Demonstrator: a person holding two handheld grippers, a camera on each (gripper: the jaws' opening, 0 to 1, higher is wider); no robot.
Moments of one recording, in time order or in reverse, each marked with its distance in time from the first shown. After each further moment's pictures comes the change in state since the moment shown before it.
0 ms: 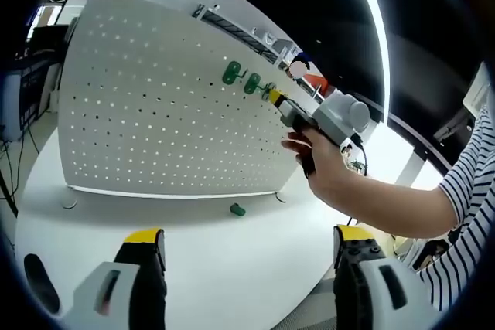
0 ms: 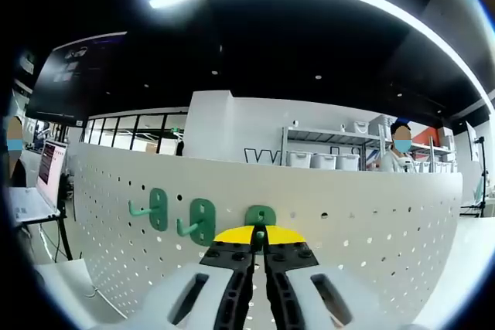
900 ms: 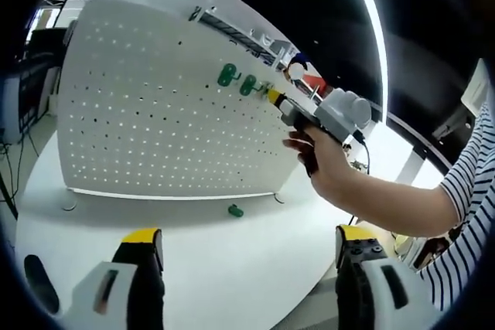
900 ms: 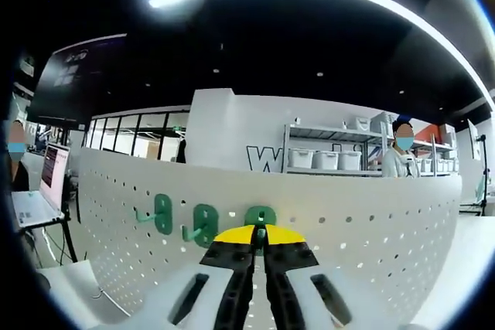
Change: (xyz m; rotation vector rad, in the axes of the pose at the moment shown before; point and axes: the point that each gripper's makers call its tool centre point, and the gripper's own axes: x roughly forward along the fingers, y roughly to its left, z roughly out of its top) left arm -0.003 -0.006 -0.001 0.010 -0.012 -0.004; right arm -0.004 -0.003 0.006 0.017 0.020 0.008
